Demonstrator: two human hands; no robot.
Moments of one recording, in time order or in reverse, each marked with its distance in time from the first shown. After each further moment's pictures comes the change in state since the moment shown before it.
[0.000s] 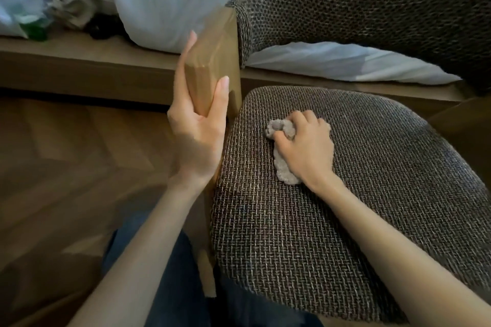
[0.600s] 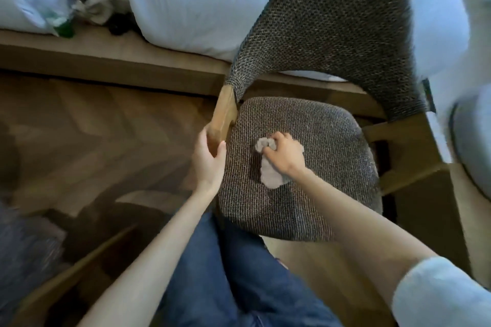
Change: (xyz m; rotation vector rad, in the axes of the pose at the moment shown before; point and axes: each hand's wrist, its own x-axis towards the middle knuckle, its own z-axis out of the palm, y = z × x) left_hand 0.028 0.107 -0.025 0.313 -0.236 -0.740; right_hand 0.018 -0.056 -0.127 0.048 -0.615 0.260
